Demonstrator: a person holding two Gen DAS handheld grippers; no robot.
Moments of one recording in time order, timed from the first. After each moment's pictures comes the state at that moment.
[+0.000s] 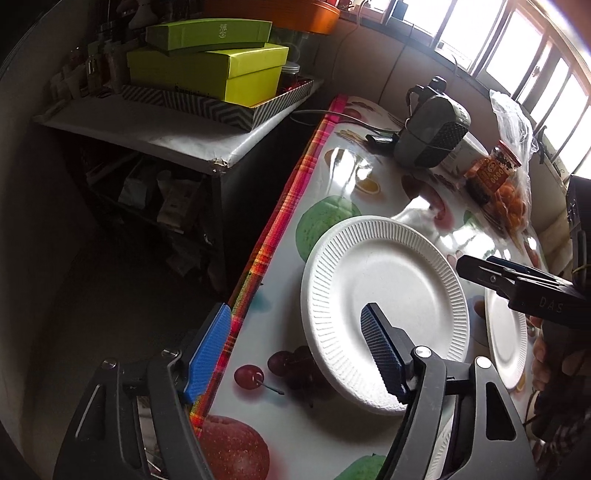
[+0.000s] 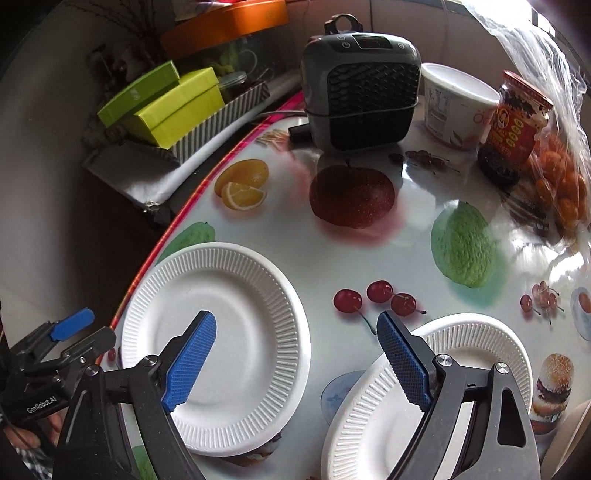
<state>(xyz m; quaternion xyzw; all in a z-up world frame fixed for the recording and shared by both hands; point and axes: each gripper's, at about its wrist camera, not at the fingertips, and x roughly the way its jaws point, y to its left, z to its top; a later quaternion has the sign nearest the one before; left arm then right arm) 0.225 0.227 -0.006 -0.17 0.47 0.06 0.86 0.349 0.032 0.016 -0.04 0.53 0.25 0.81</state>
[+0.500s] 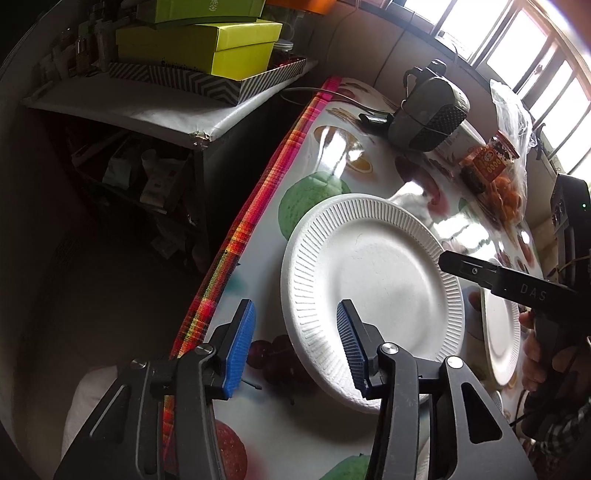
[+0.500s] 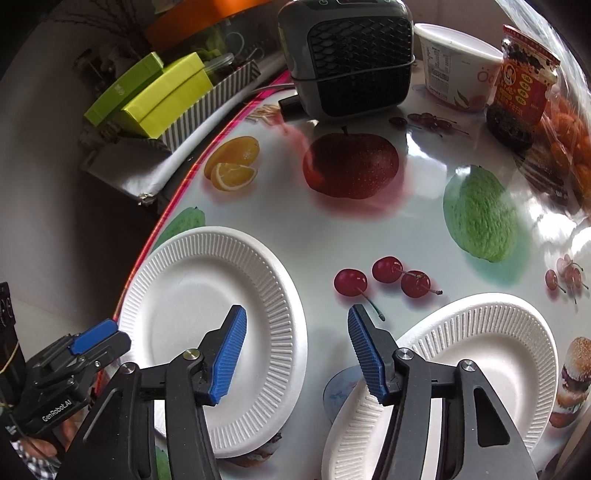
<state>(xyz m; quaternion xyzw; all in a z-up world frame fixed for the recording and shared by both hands) 0.234 0.220 -0.020 -0.19 0.50 0.04 0.85 0.359 0.026 -0.005 -0.01 0.57 0.26 0.78</state>
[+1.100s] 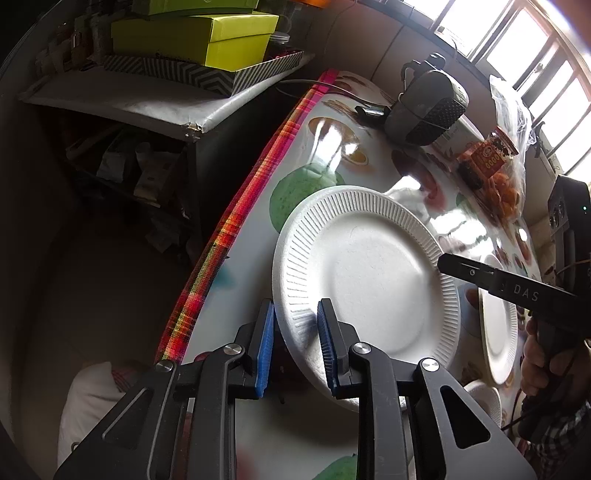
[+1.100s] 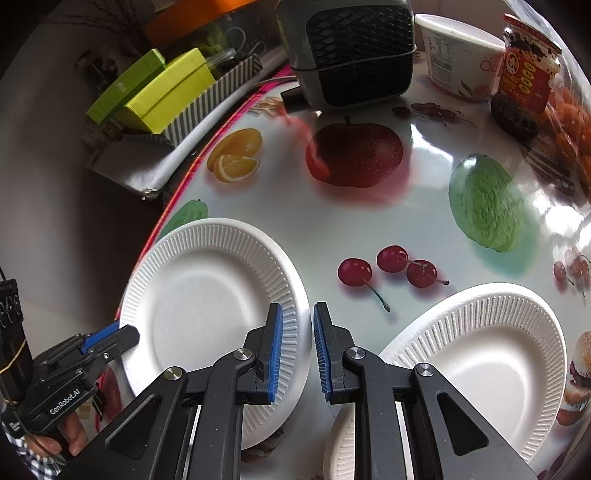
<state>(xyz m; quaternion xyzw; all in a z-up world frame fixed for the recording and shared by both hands) 0.236 0.216 -0.023 -0.19 0.50 0.03 0.84 0.356 0.024 -0.008 0.00 0.57 0.27 0.78</state>
